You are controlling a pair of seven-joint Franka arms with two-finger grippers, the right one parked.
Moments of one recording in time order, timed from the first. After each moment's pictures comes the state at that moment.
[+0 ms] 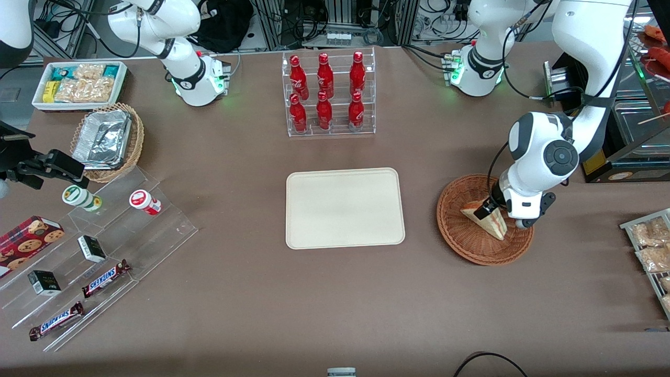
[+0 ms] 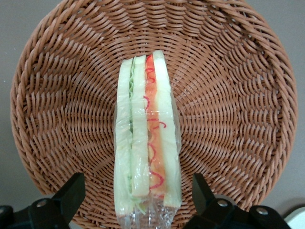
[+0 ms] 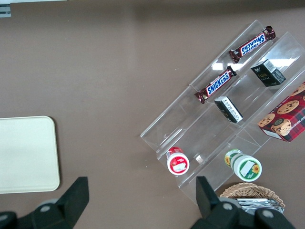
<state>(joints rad) 0.14 0.25 -0.29 -2.22 0.03 2.40 -0.90</state>
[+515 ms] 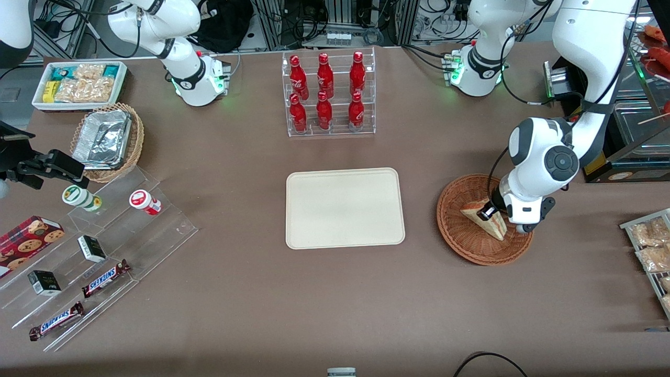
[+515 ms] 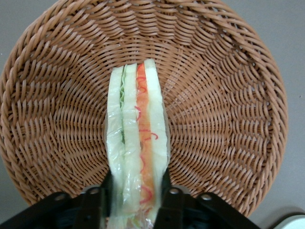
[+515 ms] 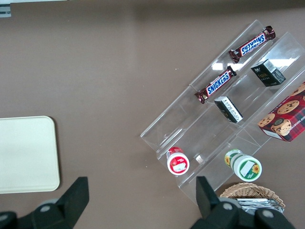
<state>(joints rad) 0.14 0.28 -0.29 -2.18 0.03 2.41 -0.90</state>
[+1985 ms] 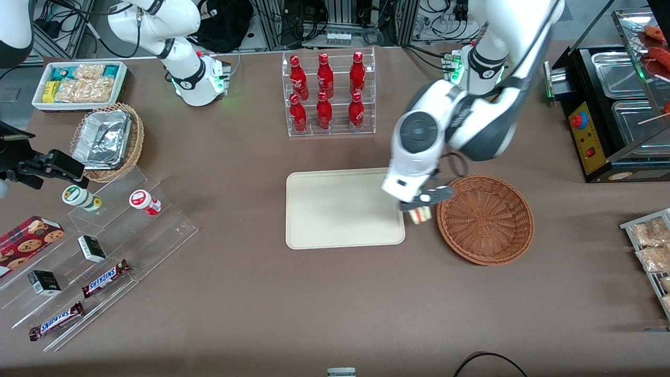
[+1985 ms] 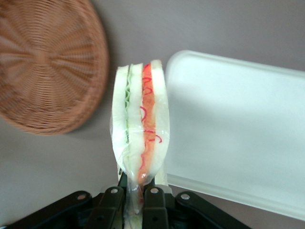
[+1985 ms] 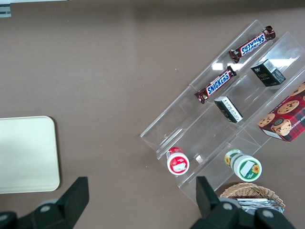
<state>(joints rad) -0.37 0.40 -0.31 -1.65 0.14 1.83 -0.92</state>
